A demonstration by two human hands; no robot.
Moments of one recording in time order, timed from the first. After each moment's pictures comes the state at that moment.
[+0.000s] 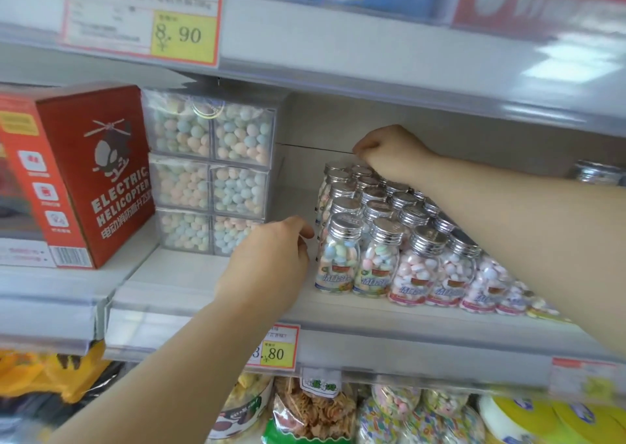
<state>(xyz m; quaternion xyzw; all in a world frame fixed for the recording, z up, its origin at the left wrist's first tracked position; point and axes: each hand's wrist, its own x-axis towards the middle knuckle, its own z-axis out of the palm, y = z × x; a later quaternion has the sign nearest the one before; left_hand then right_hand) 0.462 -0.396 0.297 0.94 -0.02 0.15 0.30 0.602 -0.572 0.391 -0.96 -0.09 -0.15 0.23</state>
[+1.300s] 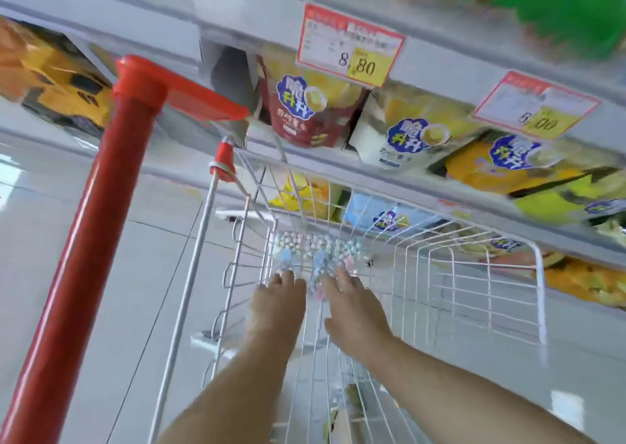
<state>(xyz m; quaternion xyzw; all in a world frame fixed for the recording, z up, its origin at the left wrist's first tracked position) 0.206 -0.412 -0.220 0.90 0.02 -0.43 0.02 0.223 -0.551 -0.247 -0.91 -0.21 0.37 0.04</state>
